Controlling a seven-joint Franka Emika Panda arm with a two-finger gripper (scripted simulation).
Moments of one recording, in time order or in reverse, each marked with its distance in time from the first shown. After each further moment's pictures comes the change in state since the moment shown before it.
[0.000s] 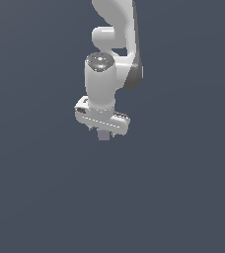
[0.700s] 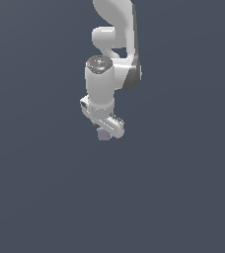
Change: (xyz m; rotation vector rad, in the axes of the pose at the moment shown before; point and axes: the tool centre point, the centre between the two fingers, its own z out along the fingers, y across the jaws) arm -0.022 0.006 0.015 0.010 -0.016 0.392
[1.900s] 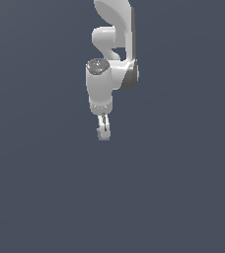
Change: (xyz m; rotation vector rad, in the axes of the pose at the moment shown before) arm -0.030 0.028 0.024 0.003 -0.028 0.668
